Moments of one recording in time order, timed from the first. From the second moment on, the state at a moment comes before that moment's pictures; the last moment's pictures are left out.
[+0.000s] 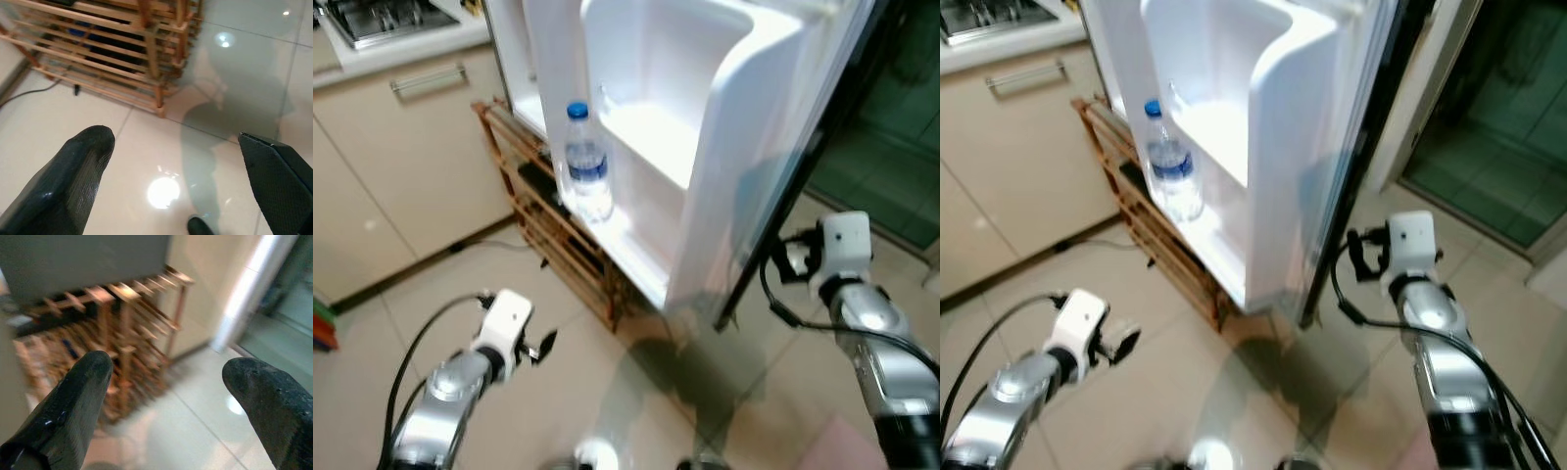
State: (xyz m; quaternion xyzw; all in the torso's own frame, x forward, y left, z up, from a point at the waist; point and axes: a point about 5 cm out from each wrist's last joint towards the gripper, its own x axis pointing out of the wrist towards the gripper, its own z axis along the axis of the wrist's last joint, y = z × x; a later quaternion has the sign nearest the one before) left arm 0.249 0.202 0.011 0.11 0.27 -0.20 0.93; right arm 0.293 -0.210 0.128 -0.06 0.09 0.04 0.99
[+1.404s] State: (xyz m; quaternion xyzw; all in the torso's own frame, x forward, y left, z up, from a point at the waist) left arm 0.254 0.219 -0.012 0.08 0.32 -0.09 0.94; right arm 0.274 -0.178 0.135 -0.04 0.08 0.13 0.99
